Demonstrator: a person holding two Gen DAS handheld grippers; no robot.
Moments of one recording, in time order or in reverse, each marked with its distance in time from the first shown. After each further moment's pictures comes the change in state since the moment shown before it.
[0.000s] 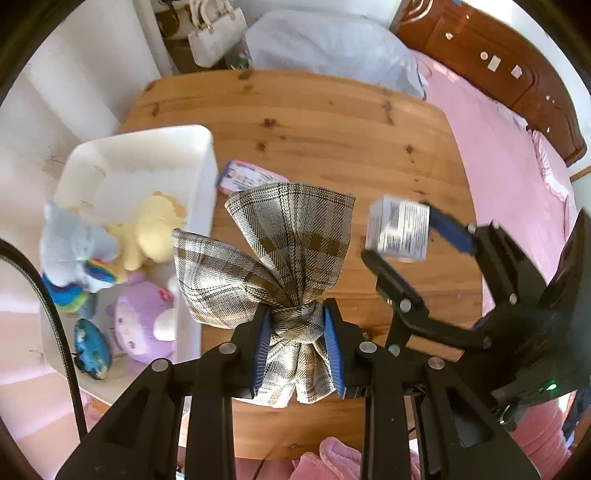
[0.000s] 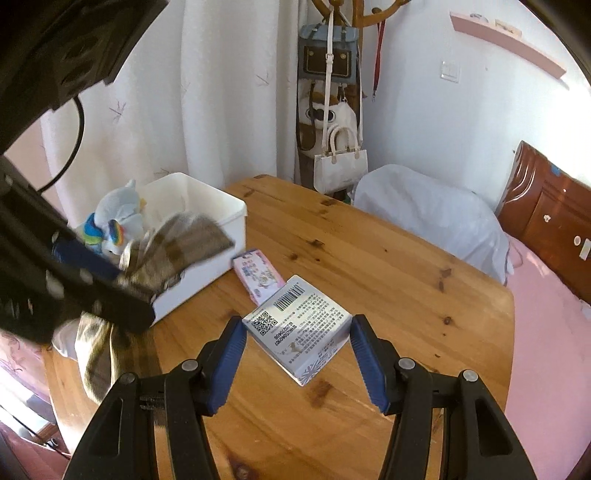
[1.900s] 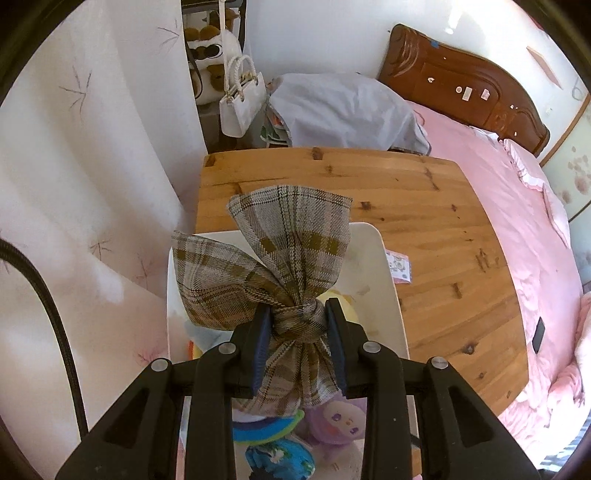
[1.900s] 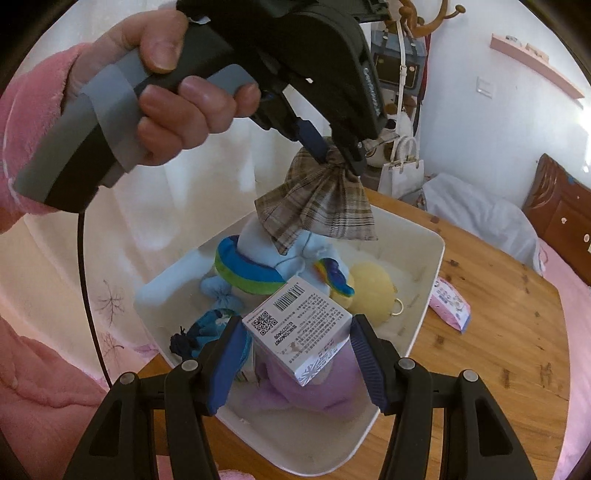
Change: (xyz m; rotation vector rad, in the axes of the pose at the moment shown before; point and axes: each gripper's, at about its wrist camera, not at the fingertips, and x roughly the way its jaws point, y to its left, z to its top) left arm -0.026 0.194 0.065 0.192 -0.218 -0.074; right arm 0.024 0.261 0.057 0.060 0.021 -0.025
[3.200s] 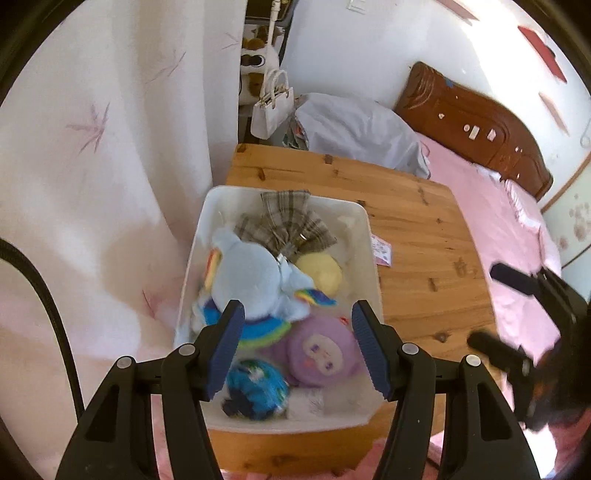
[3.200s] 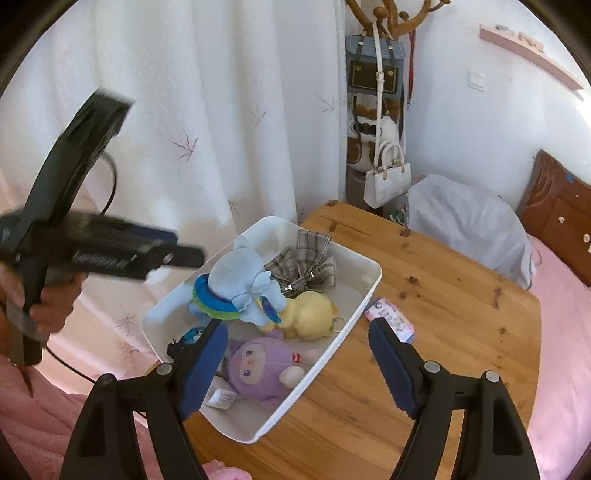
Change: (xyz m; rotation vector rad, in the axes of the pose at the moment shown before) left arm -0.075 -0.003 -0.088 -0.188 -0.092 -0.012; right arm -0.075 -0.096 0.063 0.023 0.055 0.081
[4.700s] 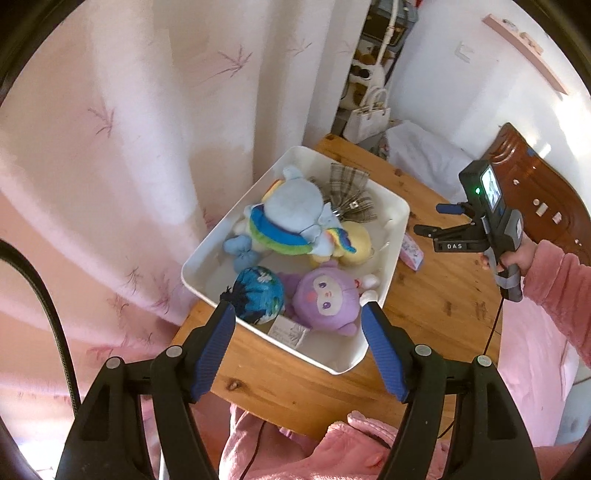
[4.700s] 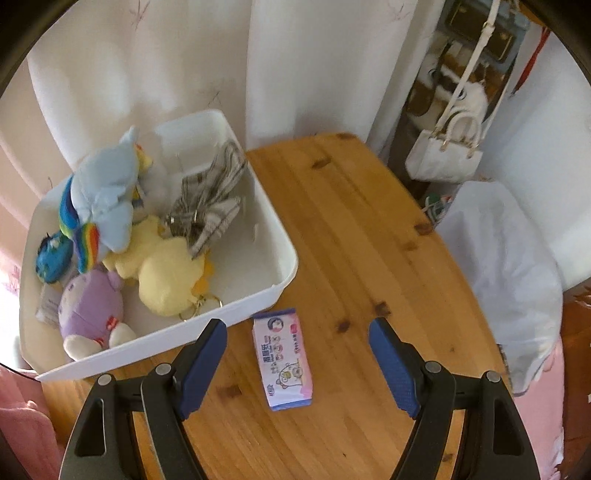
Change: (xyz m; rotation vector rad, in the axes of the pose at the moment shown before) left arm -0.046 -0.043 -0.084 -0.414 -0.080 0.265; right arm 0.192 -0.124 0.034 -0.466 0.306 0.079
